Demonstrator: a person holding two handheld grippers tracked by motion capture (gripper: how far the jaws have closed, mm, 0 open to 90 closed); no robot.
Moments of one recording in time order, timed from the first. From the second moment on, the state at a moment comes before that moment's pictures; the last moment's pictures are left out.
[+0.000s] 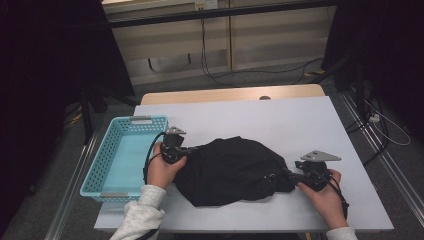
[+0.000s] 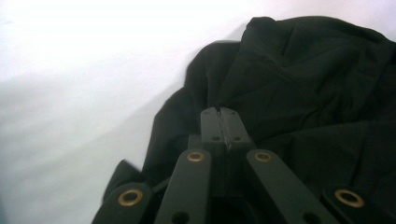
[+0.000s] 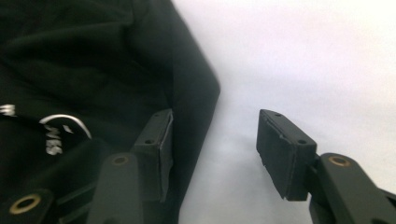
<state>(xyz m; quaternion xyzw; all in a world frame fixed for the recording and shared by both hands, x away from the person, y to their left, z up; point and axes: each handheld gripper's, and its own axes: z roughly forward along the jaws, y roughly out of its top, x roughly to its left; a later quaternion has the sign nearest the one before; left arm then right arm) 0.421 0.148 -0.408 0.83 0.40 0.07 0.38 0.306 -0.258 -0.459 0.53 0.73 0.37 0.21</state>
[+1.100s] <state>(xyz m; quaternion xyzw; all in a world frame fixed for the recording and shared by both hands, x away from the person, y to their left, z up) 0.417 0.144 -0.410 0.83 0.40 0.06 0.39 0.292 -0.277 -0.440 0.51 0.76 0.36 0.18</state>
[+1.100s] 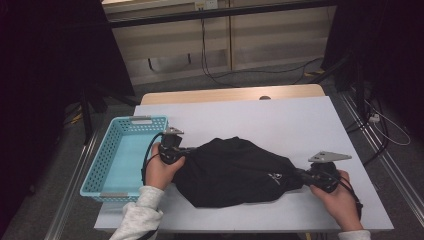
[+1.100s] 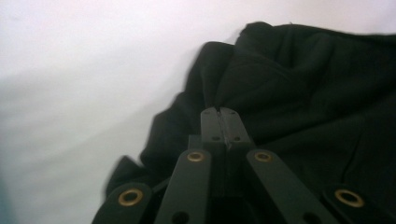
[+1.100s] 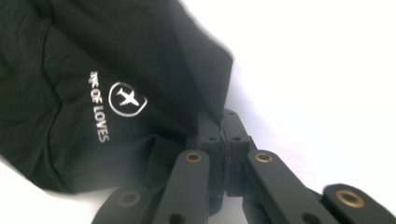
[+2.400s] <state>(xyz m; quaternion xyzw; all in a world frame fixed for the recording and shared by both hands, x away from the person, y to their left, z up) 0.464 0.044 -0.432 0.85 0.33 0.05 0.41 0.272 -0.286 -0.452 0.55 0.74 0.34 0.18</state>
